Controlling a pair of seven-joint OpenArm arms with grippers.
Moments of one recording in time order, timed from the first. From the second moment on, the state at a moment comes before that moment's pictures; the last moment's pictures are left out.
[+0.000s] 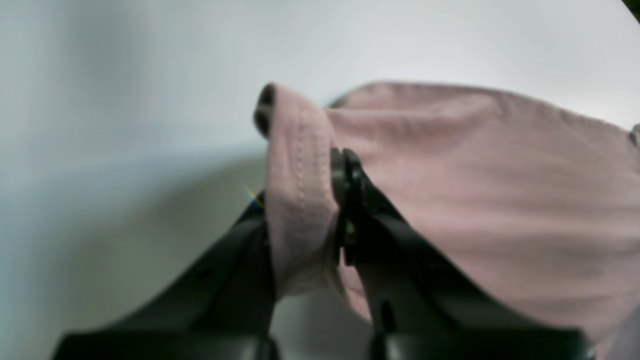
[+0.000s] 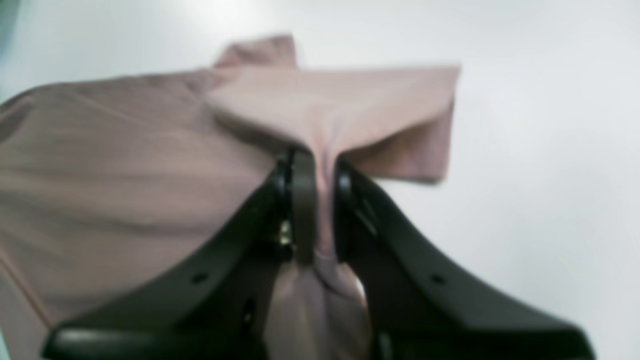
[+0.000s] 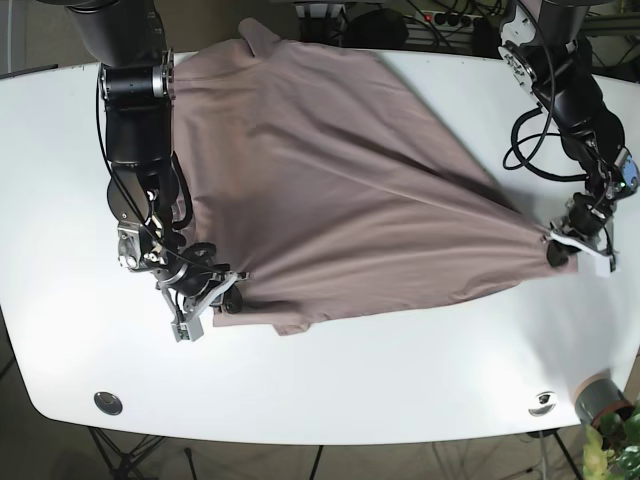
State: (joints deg) left arm -17.1 -18.7 -38.1 60.2 -20.6 -34.5 36.9; right arm 24.5 10.5 -1.3 61.6 27.1 18.2 -35.9
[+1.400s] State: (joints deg) left arm -59.8 -22.0 -22.2 68.6 -22.4 -31.5 45.1; right arm 64.8 22.2 -1.5 68.9 28.8 19.2 -51.6
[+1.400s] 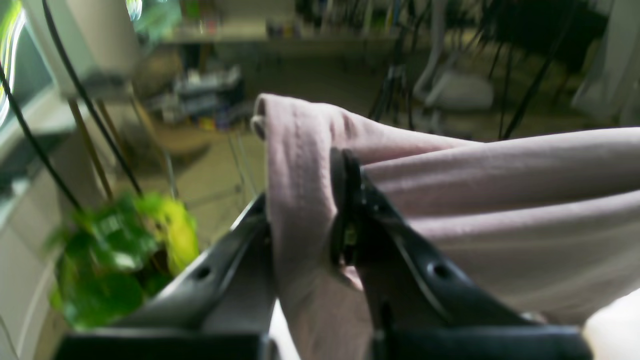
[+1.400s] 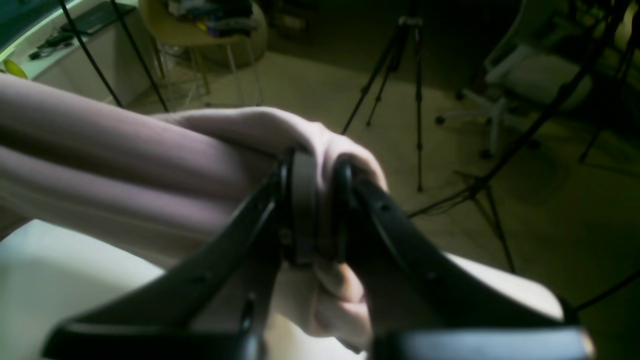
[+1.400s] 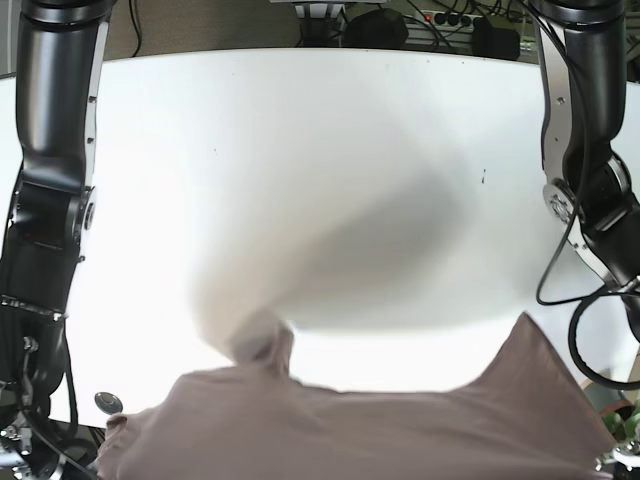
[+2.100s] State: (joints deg) left arm -36.0 -24.4 -25.2 68.9 -22.9 -41.0 45.2; right arm 32.5 24.9 10.9 83.5 37.3 19.3 -56.0
